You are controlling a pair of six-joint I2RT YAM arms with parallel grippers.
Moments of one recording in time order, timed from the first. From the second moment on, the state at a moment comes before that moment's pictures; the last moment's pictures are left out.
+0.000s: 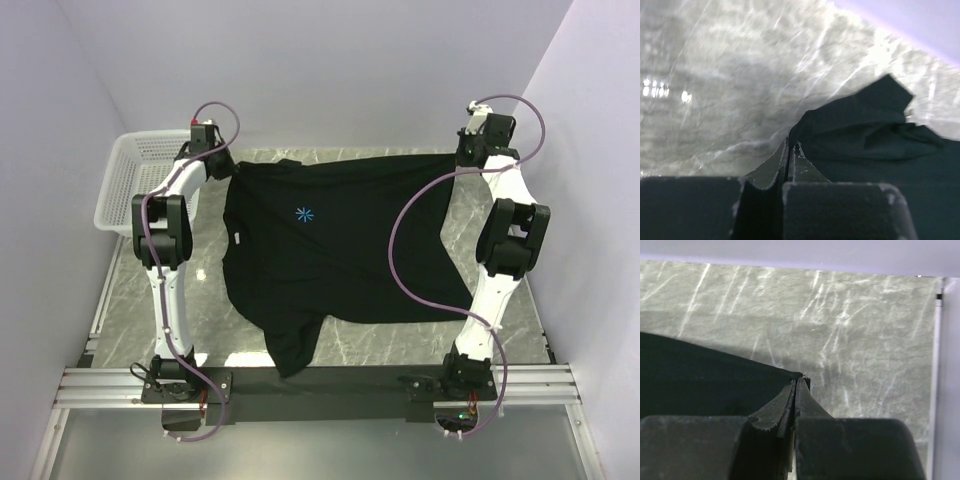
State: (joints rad) left arm -0.03 2.33 1.92 -0.31 0.13 -0.49; right arm -0.21 2.19 1.91 -0.32 -0.26 -0.15
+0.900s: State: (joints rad) left arm -0.02 2.38 2.02 -0.35 0.19 -0.55; right arm -0.21 2.19 1.76 -0.34 -0.30 -0.19
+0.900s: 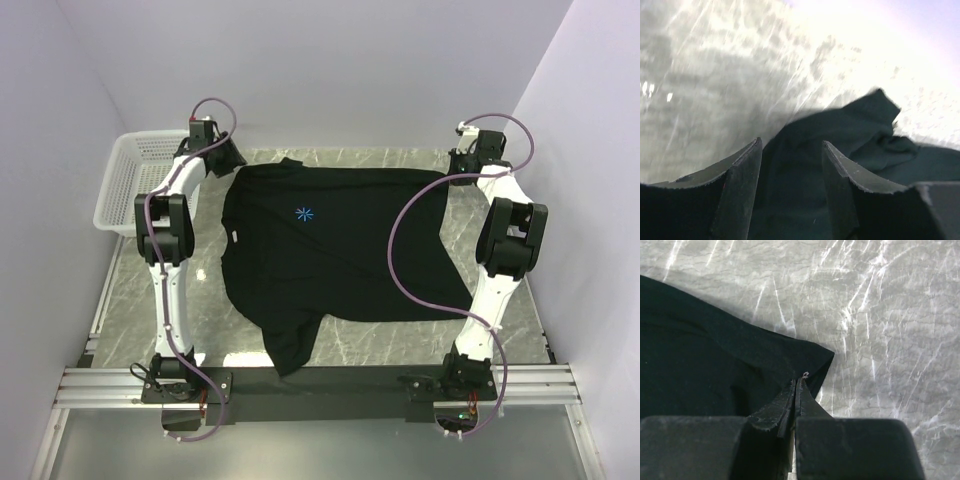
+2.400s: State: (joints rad) left arm 0.04 2.26 1.93 -0.09 0.29 -0.59; right arm -0.22 2.14 1.79 -0.33 -0.29 -0.15
